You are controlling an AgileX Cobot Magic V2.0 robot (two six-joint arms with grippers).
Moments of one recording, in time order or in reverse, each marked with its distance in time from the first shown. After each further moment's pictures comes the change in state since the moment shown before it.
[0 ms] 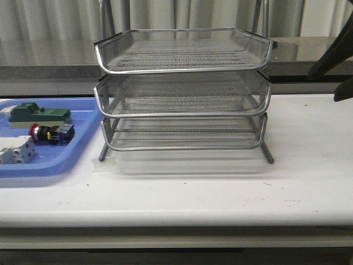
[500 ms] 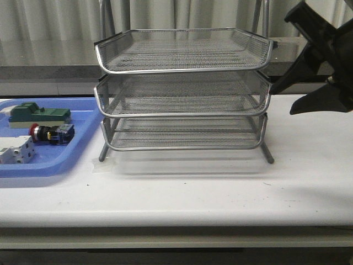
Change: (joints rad) left arm 0.000 0.000 0.000 0.000 0.000 0.000; right arm 0.000 0.247 -0.013 0.575 -0.078 -0.577
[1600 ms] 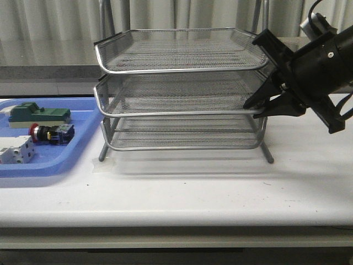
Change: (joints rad) left arm 0.000 0.000 0.000 0.000 0.000 0.000; right arm 0.000 0.262 -0.169 0.154 0.084 -0.168
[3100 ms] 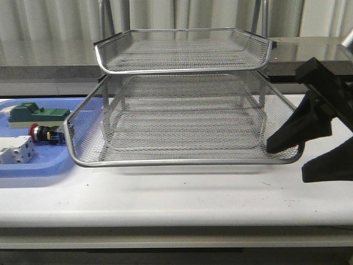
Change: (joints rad) left arm 0.000 0.000 0.000 0.000 0.000 0.000; right arm 0.000 -0.306 0.377 -0.107 0.053 -0.095
